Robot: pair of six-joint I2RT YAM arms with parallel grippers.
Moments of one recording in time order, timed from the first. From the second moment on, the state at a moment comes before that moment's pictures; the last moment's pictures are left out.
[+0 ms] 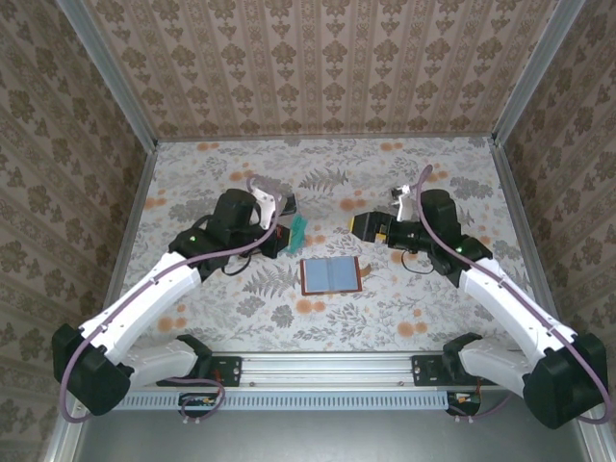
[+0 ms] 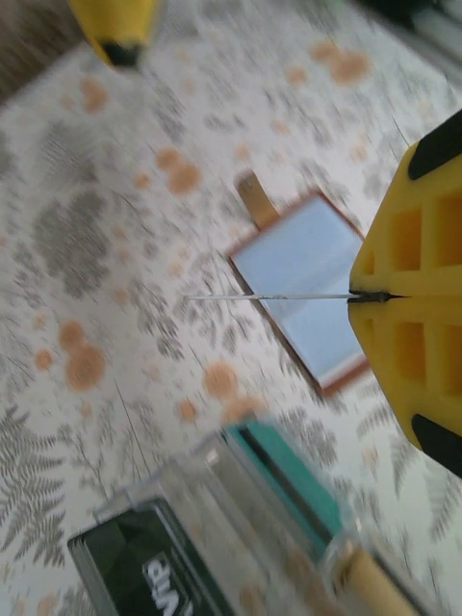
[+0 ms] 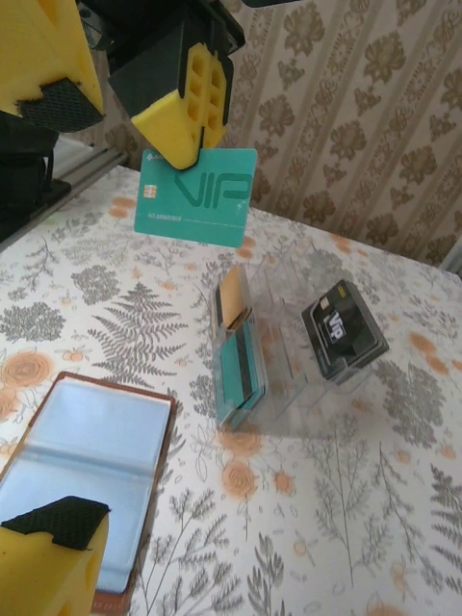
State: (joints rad) left arm -0.66 1.13 0.99 -0.58 0.22 -0.20; right arm 0.35 1.06 0.78 -0.23 -0.53 0.66
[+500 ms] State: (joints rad) left arm -0.67 1.35 1.04 -0.66 0.03 0.53; right arm 0.35 1.00 0.76 -0.28 -0.46 0.63
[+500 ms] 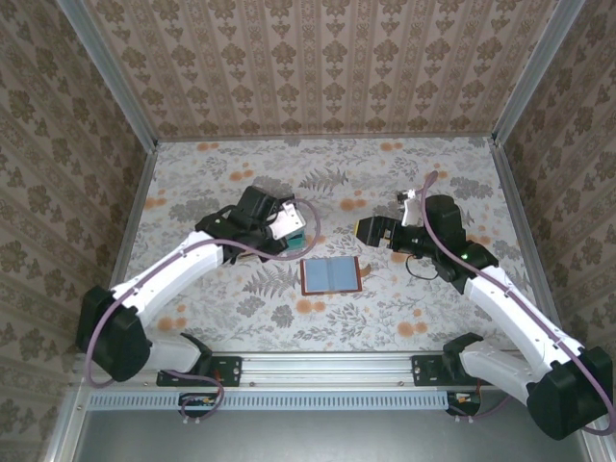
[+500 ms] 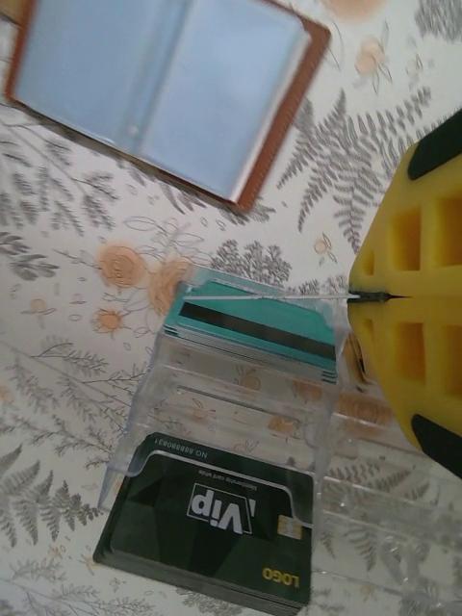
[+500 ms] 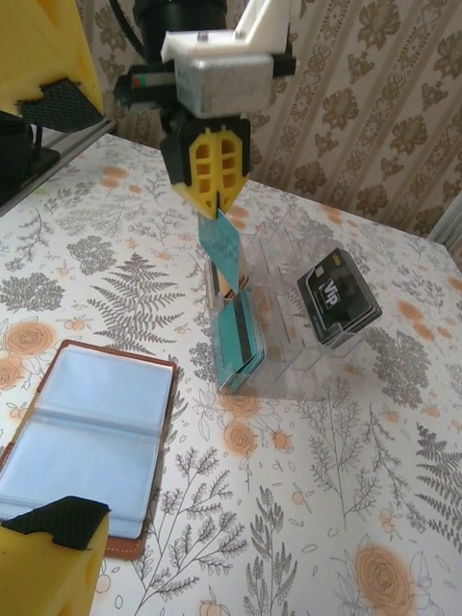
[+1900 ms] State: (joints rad) left arm -0.66 1.61 1.05 -0.49 -0.06 0.75; right arm 0.34 1.06 0.76 -0.28 -0.43 0.62
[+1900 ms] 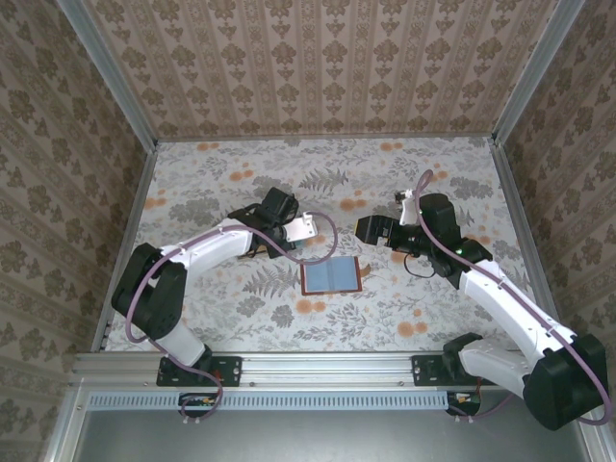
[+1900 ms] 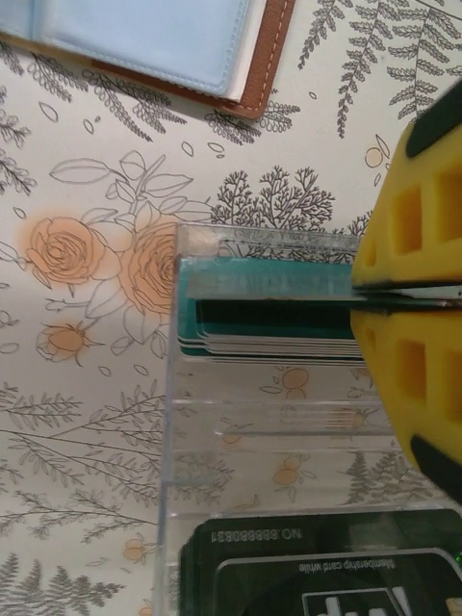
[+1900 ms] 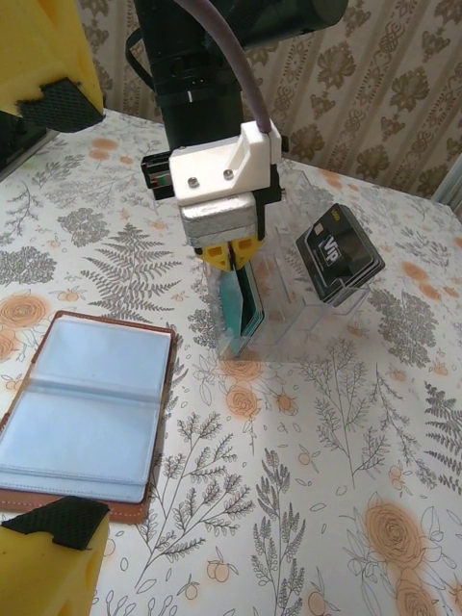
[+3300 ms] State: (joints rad) left arm -0.58 1.22 0.89 -0.32 0.15 -0.32; right arm 0.48 1.29 0.72 -0.33 -0.35 0.57
